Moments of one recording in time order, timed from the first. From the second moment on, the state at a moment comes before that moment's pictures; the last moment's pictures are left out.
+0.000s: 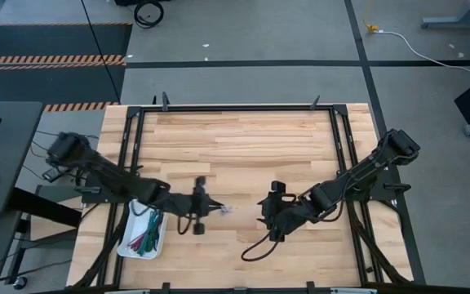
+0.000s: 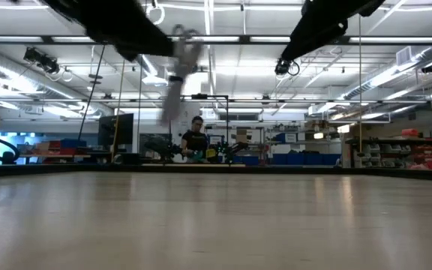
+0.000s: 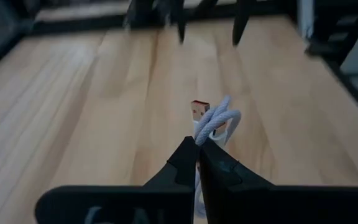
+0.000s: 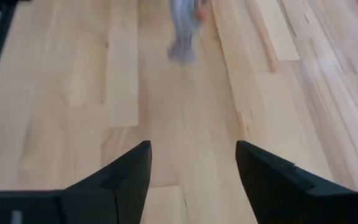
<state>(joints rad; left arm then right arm) -0.43 1.42 0.74 0.21 -0.44 -0.14 0.51 1.57 1.11 -0.44 0.48 0.42</state>
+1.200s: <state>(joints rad) -0.85 1.22 0.91 -1.12 -0.05 -1.77 0.28 1.57 1.11 -0.42 0.47 0.12</state>
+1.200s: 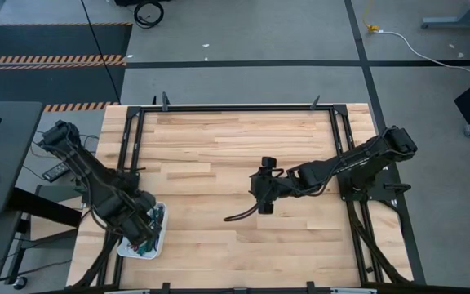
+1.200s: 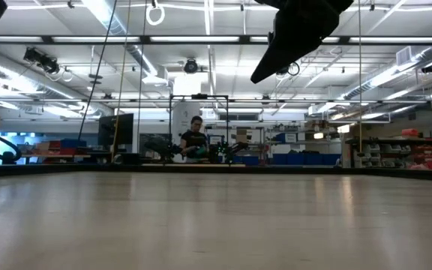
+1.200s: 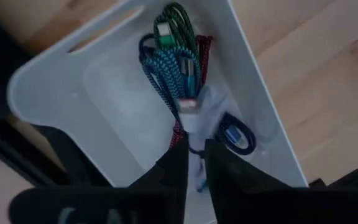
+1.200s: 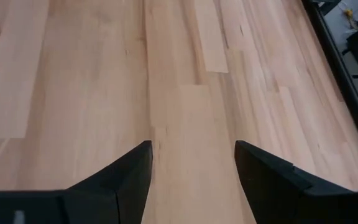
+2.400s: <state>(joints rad) -0.85 1.22 0.88 -1.07 -0.06 -0.15 0.29 1.57 1.11 -0.56 0.39 0.33</state>
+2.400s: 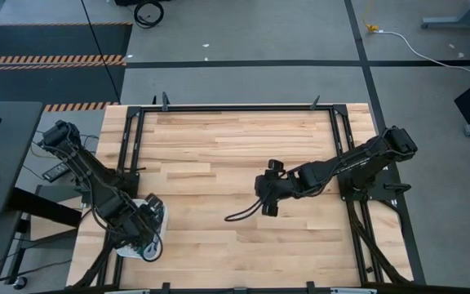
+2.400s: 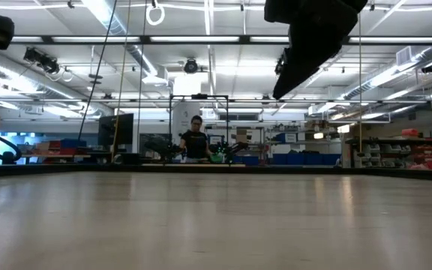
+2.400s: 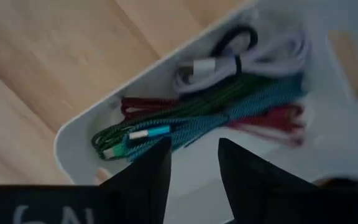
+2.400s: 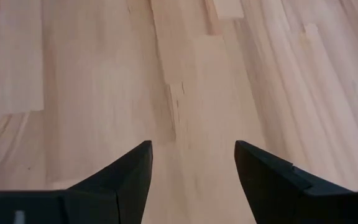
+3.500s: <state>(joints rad) -0.42 1.22 0.88 -1.18 -0.06 0.25 0.63 1.57 1.11 -0.66 0.43 0.95</state>
